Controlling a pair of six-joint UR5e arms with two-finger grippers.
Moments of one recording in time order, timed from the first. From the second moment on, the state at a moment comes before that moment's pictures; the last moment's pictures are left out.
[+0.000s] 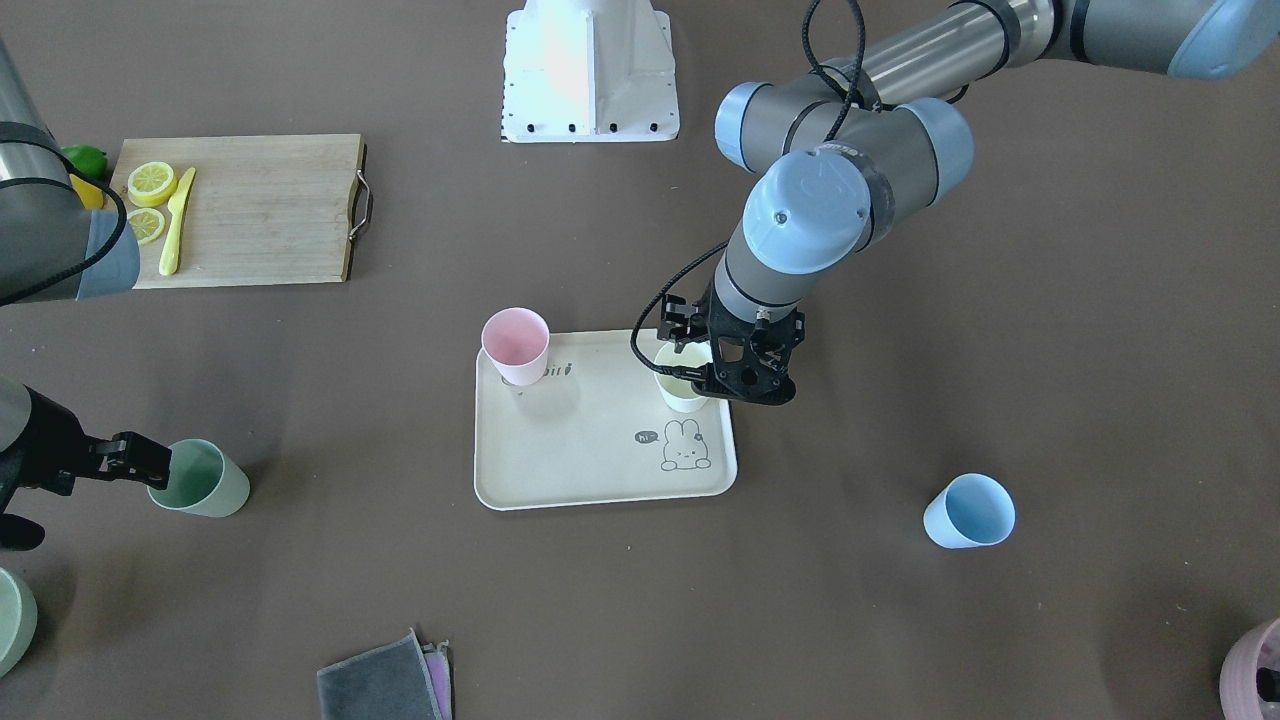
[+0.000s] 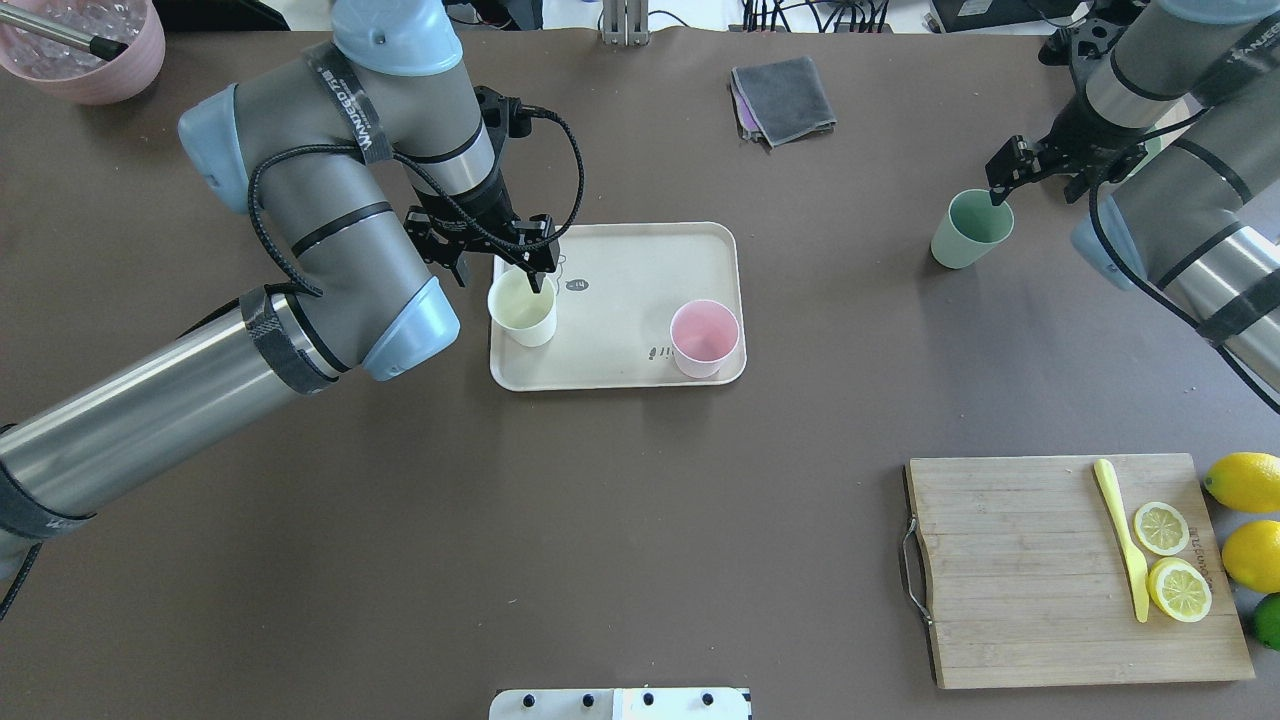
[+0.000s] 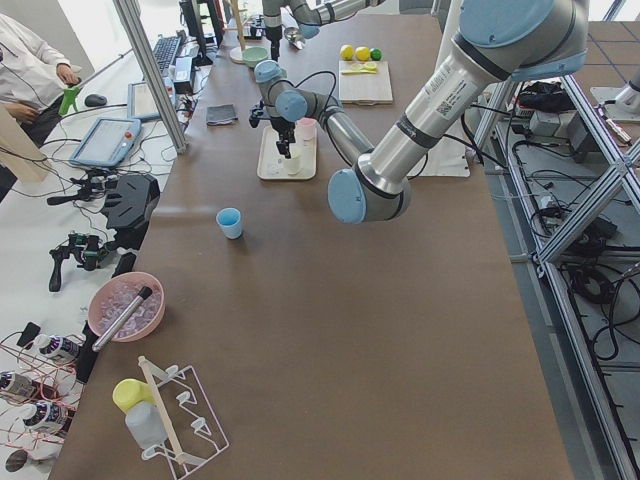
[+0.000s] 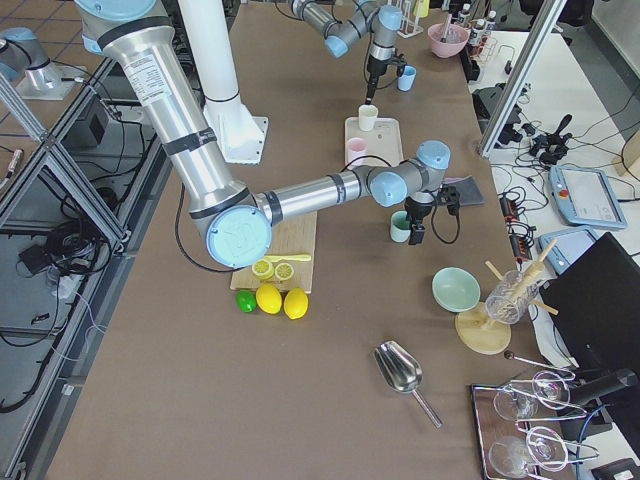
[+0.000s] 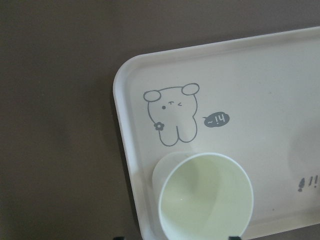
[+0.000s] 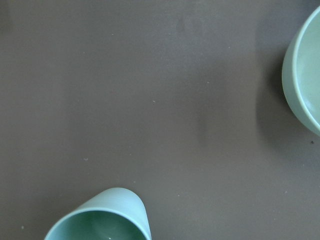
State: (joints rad) left arm -0.76 -2.38 -1.48 -1.51 -2.22 -0.84; right arm 1.10 -1.11 1.35 -1.38 2.21 0.61
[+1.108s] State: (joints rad) left arm -0.88 -2.26 -1.66 -1.35 -2.28 -0.79; right arm 1.06 -1.11 1.36 -1.37 2.30 0.59
